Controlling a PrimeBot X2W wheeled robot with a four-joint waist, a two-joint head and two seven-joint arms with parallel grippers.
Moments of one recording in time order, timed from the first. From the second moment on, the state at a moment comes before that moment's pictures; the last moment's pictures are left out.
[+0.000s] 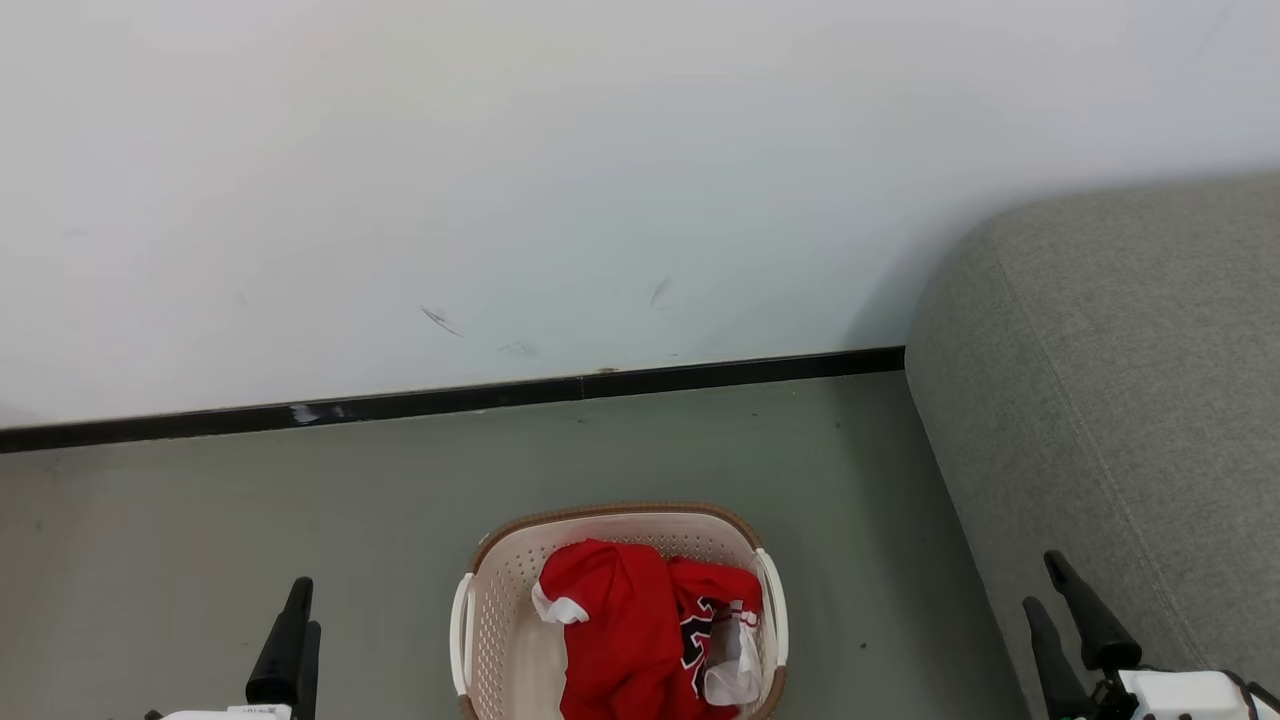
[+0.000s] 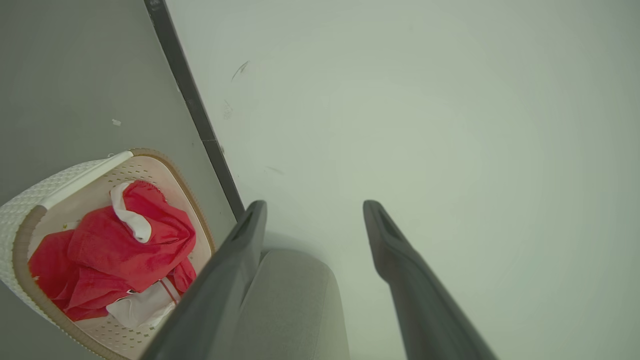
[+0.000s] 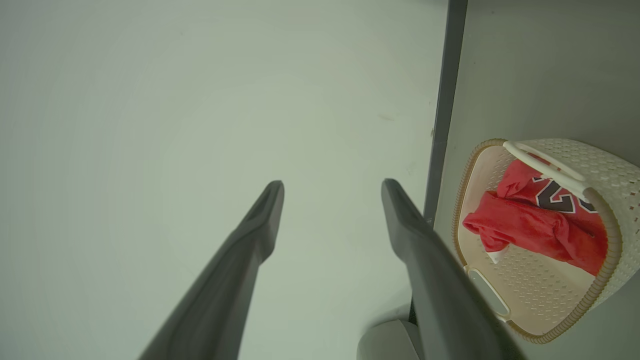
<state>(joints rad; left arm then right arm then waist) -0.02 0.00 0.07 0.33 -1.60 -0.12 0.10 0.02 -0.03 -0.10 0.32 1.63 0.13 0.08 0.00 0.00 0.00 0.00</state>
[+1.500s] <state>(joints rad) -0.03 0.05 -0.06 0.20 -1.01 -0.07 -0.06 0.00 -0.06 0.04 0.25 0.97 0.13 -0.07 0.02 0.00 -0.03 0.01</state>
